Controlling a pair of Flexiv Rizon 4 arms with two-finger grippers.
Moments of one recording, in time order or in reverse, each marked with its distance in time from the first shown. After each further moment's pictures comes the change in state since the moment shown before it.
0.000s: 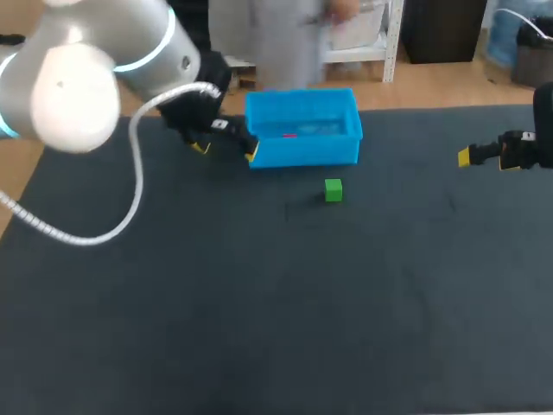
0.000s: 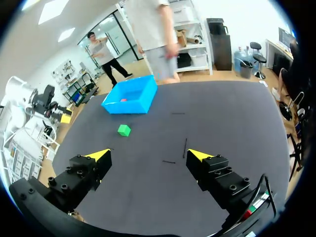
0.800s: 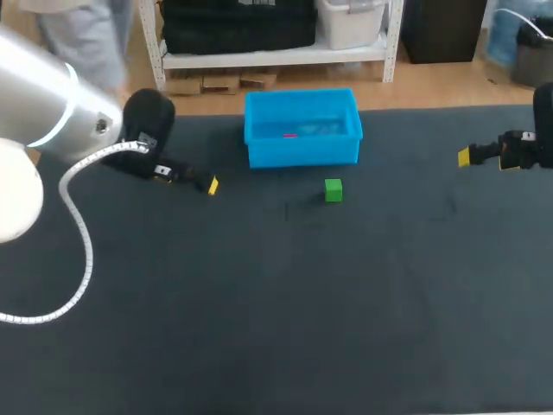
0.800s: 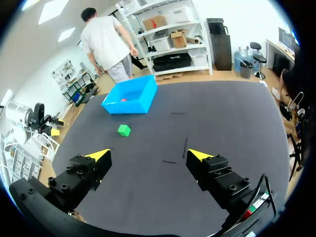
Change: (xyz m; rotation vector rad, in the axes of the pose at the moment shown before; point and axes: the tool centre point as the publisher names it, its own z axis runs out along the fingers) left arm 0.067 0.018 -0.029 0.094 -0.163 0.076; right arm 0.000 0.000 0.000 0.000 0.000 0.000
